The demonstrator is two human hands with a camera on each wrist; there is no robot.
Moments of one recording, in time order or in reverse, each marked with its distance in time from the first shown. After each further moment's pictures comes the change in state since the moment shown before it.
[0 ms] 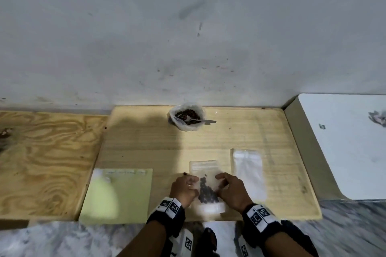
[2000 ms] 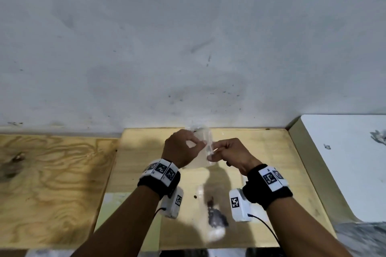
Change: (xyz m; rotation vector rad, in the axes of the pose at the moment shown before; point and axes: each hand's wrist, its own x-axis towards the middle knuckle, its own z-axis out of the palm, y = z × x) left_hand 0.013 0.148 -0.122 0.280 0.391 0.587; right_hand 0.017 -0.180 -0.076 0.361 -0.025 -0.100
